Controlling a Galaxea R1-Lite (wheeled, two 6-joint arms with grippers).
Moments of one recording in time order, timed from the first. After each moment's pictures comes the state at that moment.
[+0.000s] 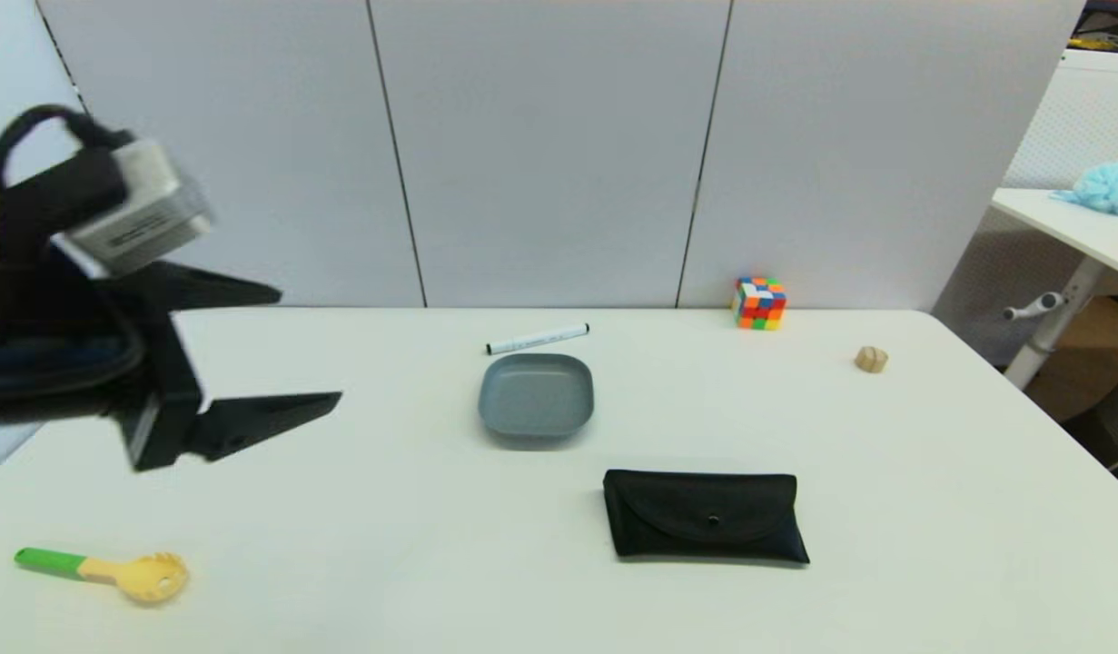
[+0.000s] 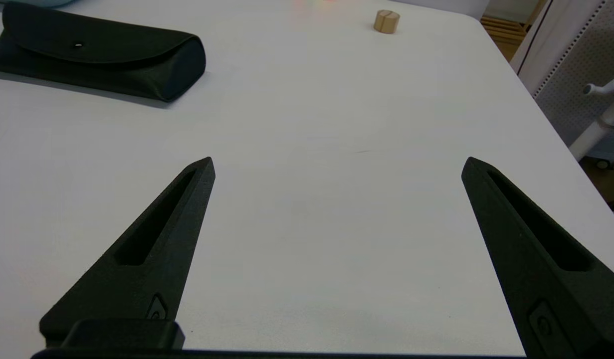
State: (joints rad) left arm -0.35 1.21 -1.04 0.29 -0.24 0.57; right arm 0.00 0.00 0.00 0.04 0.06 -0.15
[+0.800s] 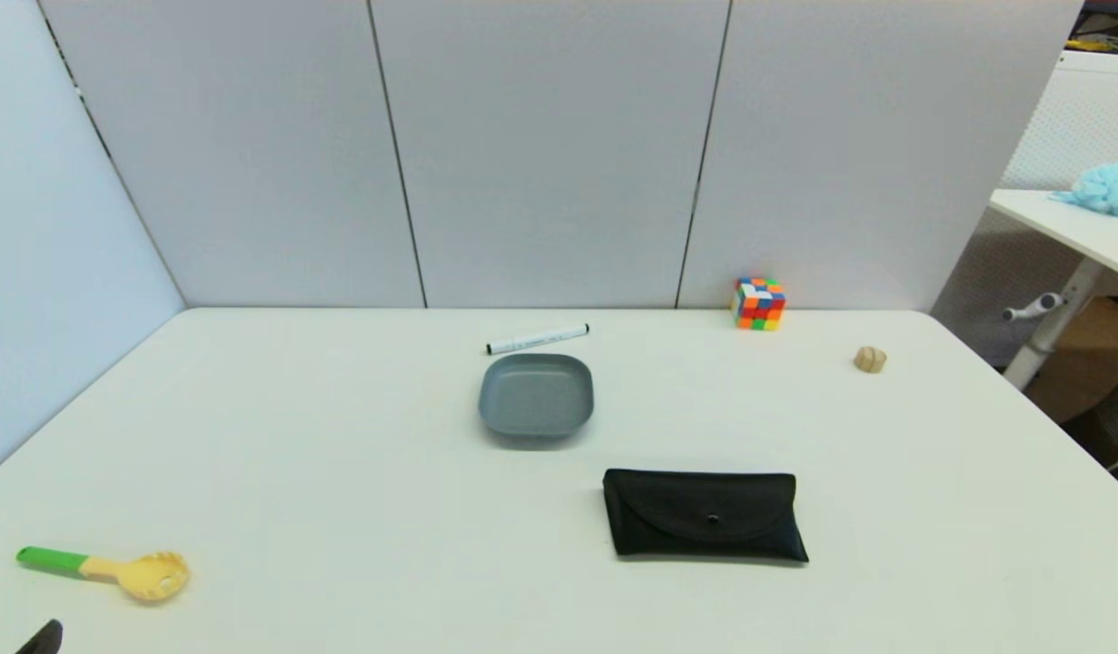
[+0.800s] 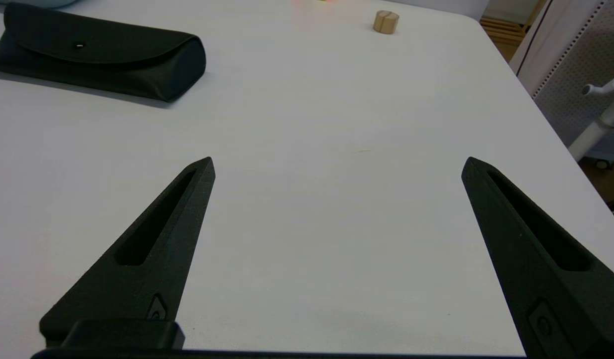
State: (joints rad) left arm 0.01 0.29 -0.24 -0.09 -0.22 0.23; right arm 0.00 0.00 0.00 0.04 0.06 -0.15
